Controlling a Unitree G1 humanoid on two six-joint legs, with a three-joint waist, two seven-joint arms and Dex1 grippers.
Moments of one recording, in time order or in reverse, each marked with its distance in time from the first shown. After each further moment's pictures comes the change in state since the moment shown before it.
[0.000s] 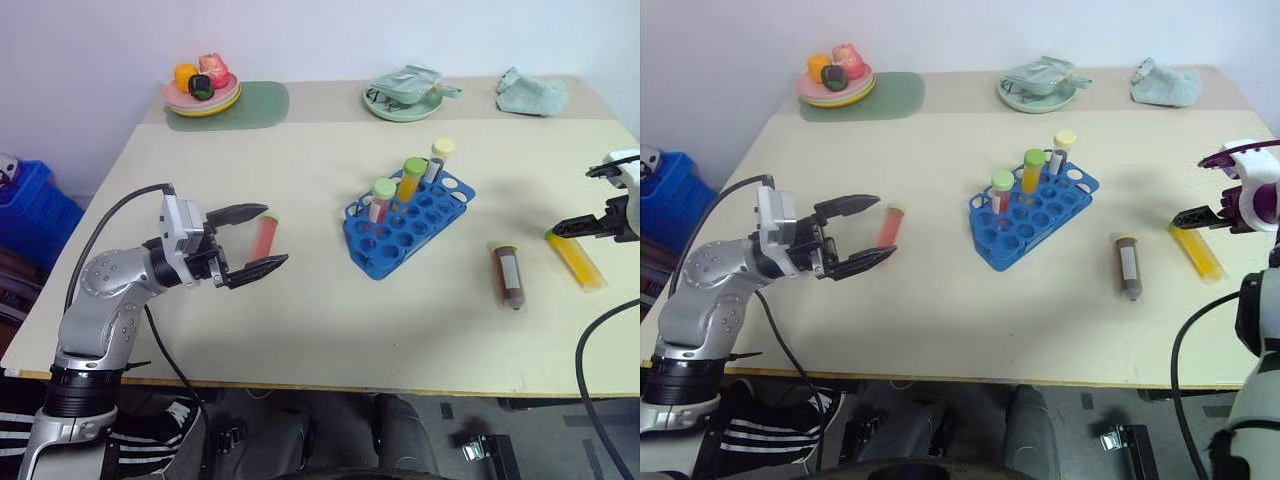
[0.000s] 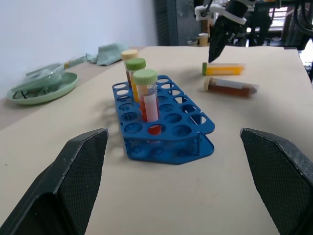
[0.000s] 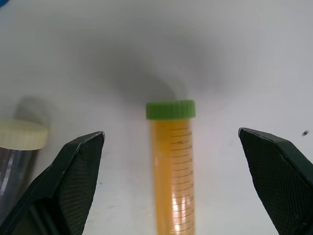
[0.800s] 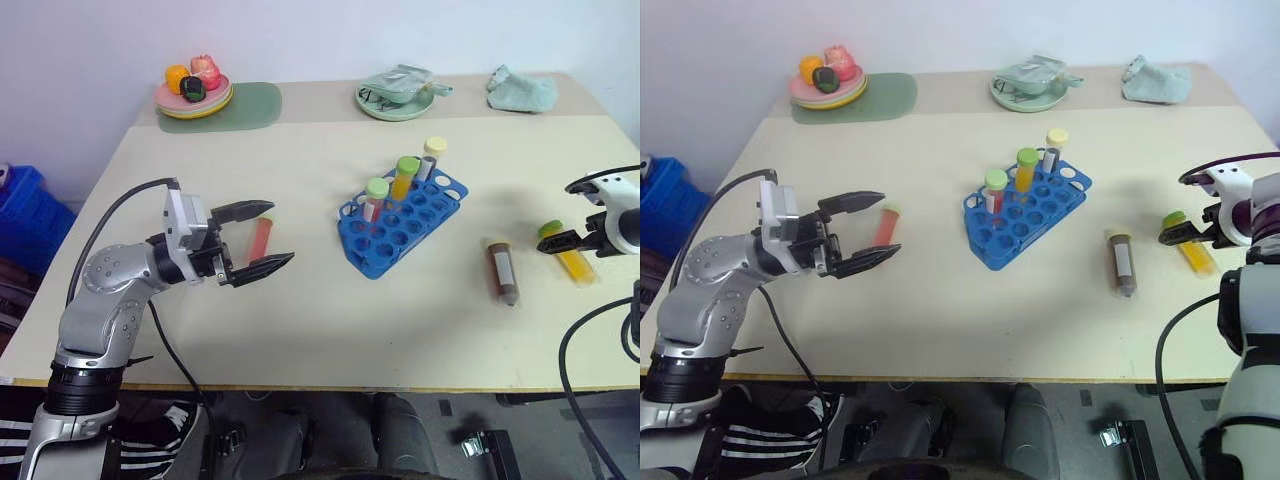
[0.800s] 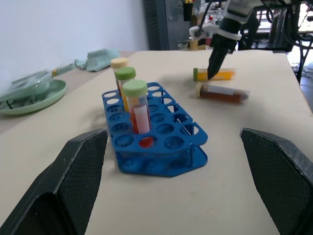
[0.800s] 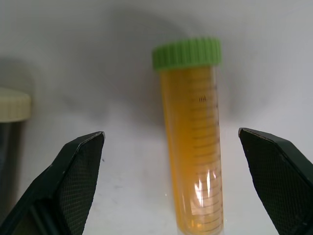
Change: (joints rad) left arm -0.019 -0.001 -0.006 -0.054 -0.012 0.052 0.024; right arm 0.018 0.065 0.014 0.062 -0.025 0.015 -0.029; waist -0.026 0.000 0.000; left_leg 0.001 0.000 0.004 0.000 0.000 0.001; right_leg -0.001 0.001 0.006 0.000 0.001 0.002
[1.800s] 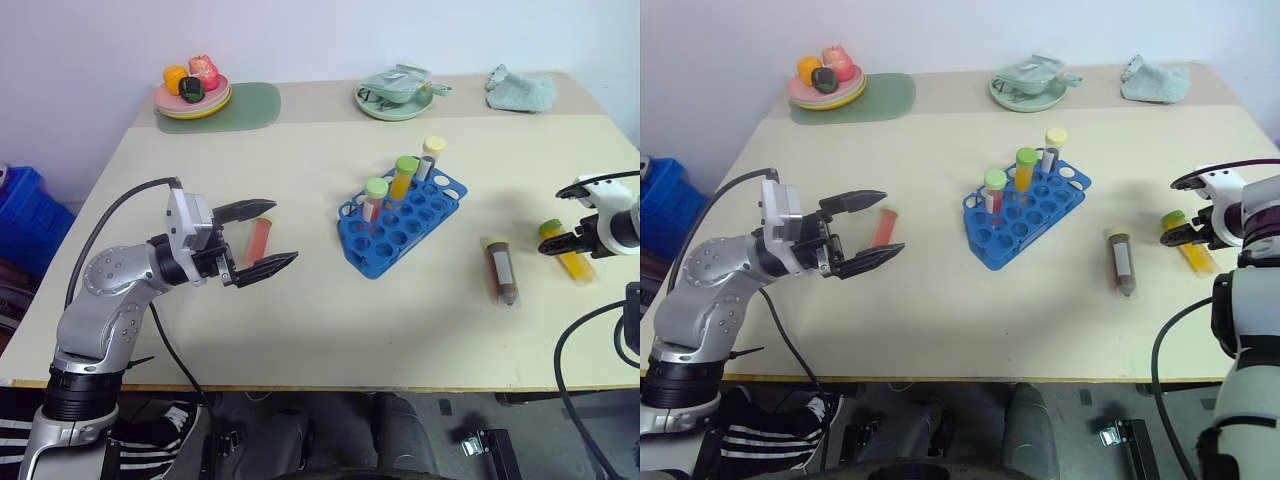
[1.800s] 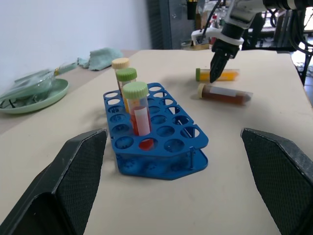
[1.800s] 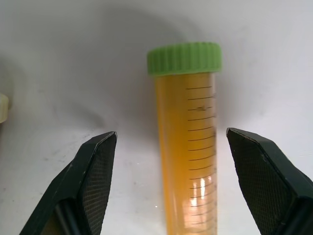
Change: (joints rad) left arm 0.011 0.001 0.000 -0.042 -0.003 0.045 0.038; right arm 0.002 0.006 0.001 -0.018 -0.014 -0.038 -0.028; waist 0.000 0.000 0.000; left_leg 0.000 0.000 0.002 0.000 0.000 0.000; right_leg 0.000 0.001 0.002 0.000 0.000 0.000
